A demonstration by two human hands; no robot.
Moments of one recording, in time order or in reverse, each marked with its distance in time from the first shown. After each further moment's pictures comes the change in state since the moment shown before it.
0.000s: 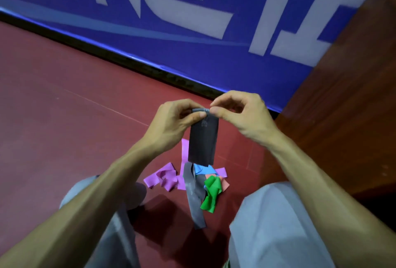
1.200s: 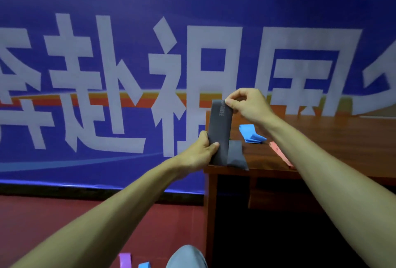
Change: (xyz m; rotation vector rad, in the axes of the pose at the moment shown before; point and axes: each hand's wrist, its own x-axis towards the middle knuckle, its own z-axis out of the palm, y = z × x) left_hand -0.037 0.361 0.104 -0.150 -0.456 0.179; right_hand -0.143 -0.229 -0.313 -0.307 0.641 -0.024
